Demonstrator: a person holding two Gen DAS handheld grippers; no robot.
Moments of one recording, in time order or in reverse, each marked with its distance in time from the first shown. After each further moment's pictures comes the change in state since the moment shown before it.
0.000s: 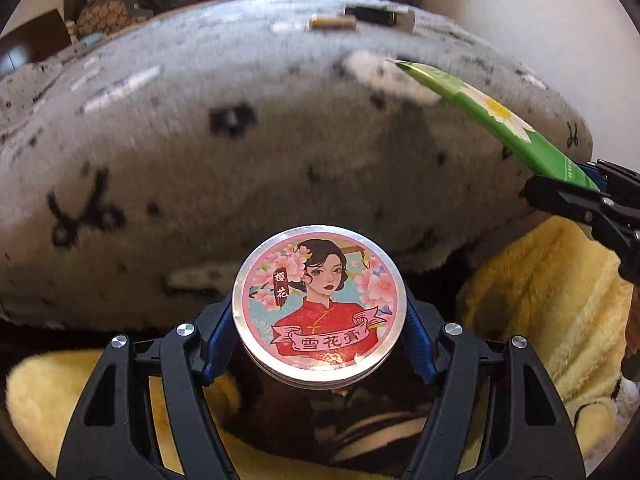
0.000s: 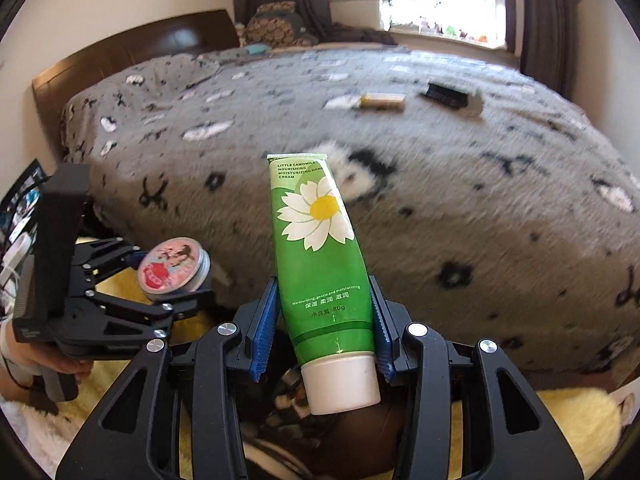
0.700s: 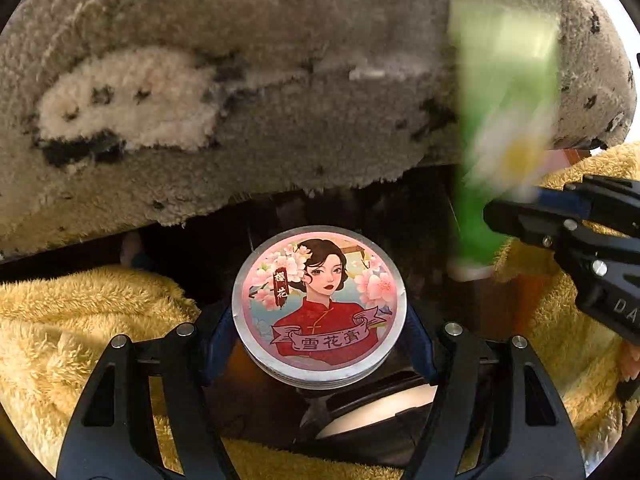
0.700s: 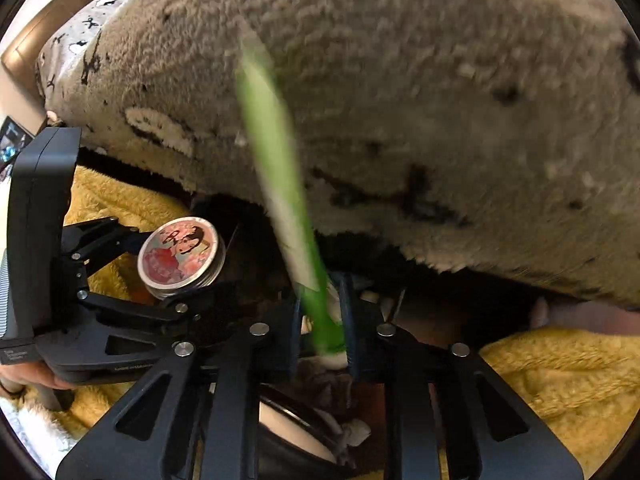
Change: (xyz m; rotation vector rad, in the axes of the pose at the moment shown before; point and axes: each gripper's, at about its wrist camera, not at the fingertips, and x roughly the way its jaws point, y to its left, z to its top) left arm 0.109 -0.003 -0.059 -0.053 0.301 -0.004; right arm 0.120 0.005 -0.076 0.063 0.367 0.077
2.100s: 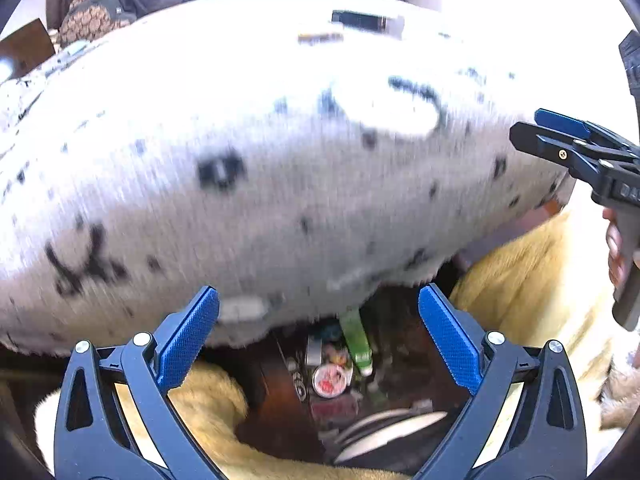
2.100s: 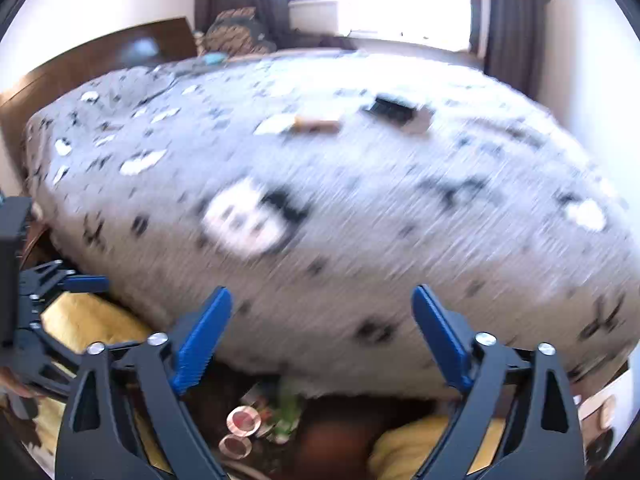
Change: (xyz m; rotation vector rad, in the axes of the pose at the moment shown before) left arm -0.150 -0.001 0.060 0.104 -0.302 -0.024; right arm -0.183 -0.049 0.075 0.016 -0.446 -0.244
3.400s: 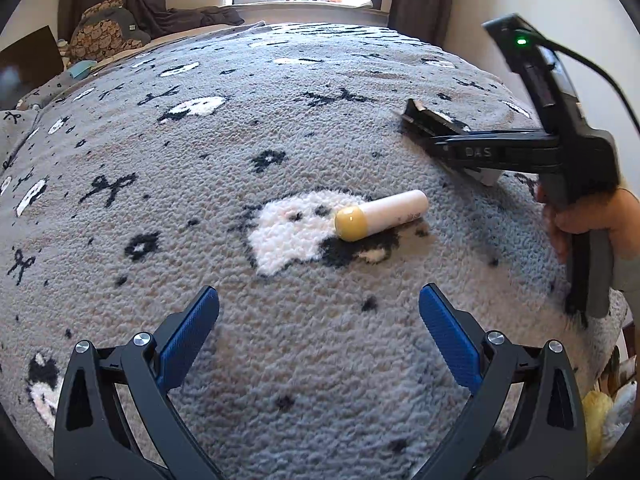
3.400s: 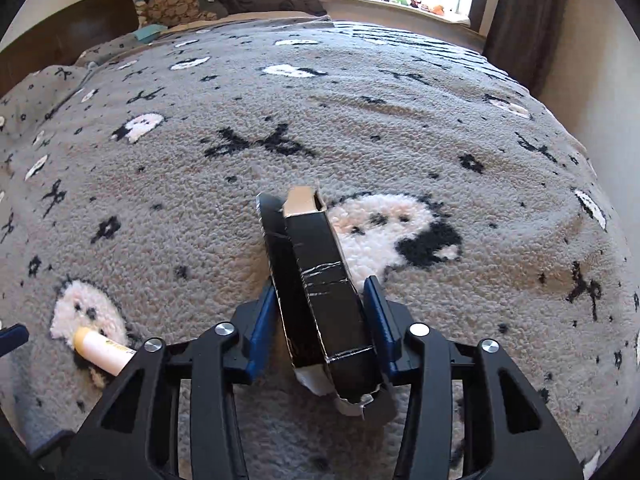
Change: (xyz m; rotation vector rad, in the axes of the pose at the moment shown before) left arm 0.107 0.027 0.216 -0.086 -0.086 0.071; right arm 0.240 -0.077 0.199 -0.013 0.191 -0.080
